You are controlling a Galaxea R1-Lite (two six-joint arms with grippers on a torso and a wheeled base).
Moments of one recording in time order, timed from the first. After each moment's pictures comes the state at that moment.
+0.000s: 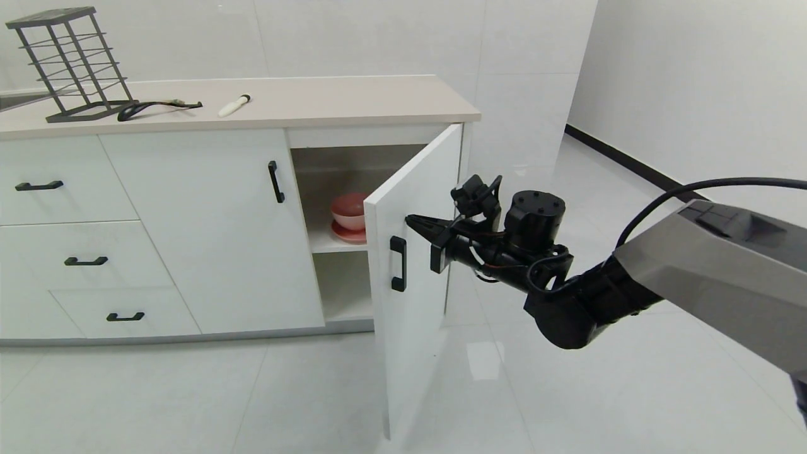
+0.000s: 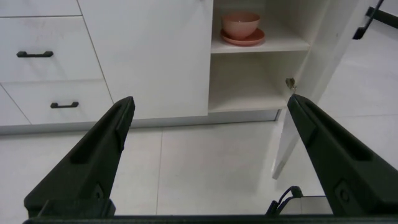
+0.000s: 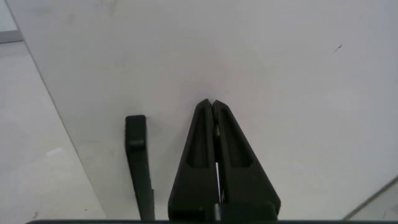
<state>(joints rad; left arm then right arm) 0.00 0.00 0.00 0.00 -0.02 0.01 0.58 2.31 -1.16 -1.18 0.38 -0.08</state>
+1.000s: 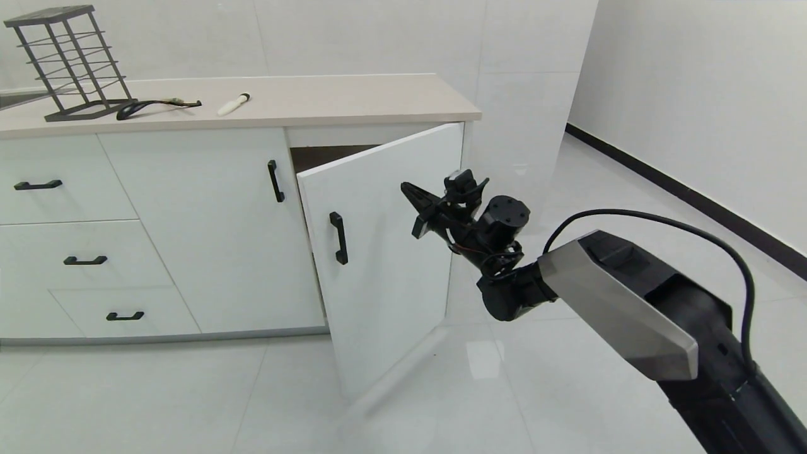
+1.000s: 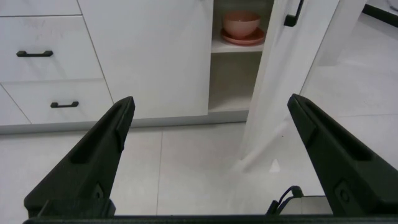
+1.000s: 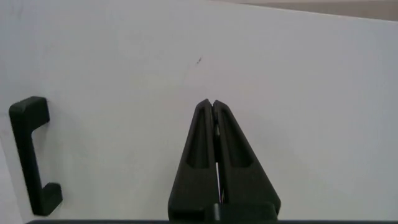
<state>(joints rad) 0.00 0.00 0.00 0.00 -0.02 0.01 0.54 2.65 -1.66 -1.36 0.33 0.00</state>
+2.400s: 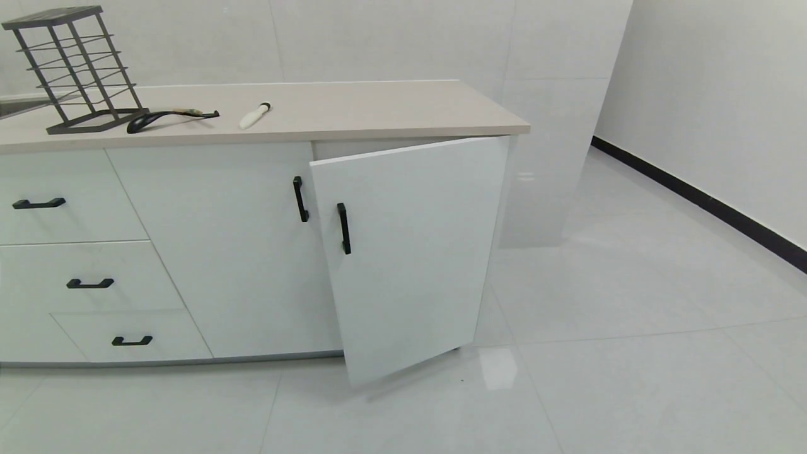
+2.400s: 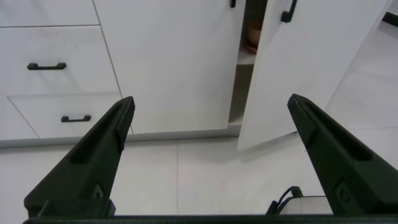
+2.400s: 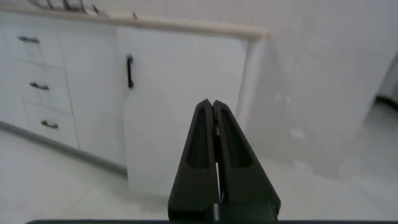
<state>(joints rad) 0.00 0.00 0.00 0.00 -0.02 0.01 0.02 0.14 -0.01 -0.26 0.33 0.00</state>
